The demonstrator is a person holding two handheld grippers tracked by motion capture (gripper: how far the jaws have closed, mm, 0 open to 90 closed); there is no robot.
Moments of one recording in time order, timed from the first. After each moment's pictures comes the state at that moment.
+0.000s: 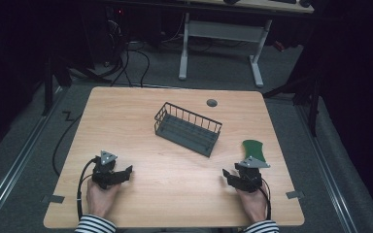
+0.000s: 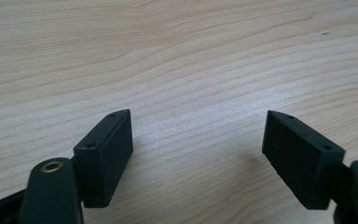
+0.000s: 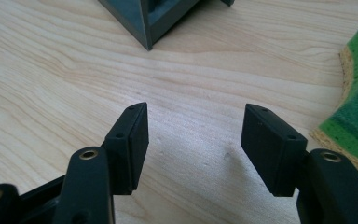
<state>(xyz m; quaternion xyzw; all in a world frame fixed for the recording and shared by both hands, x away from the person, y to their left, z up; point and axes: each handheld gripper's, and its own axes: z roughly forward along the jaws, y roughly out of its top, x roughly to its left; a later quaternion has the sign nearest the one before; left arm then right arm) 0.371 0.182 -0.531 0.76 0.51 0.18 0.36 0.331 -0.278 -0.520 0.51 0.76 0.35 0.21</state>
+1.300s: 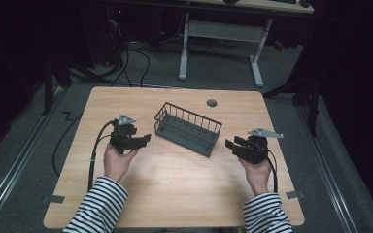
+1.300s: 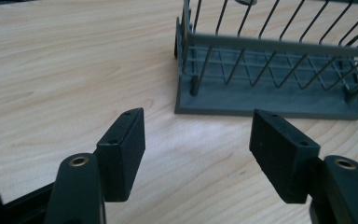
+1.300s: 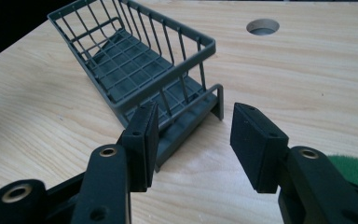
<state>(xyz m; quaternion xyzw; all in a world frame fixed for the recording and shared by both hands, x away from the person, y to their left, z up) 0.446 0.126 -0.445 0.78 0.46 0.16 0.40 0.387 -0.288 -0.450 0.52 0.71 0.43 0.18</state>
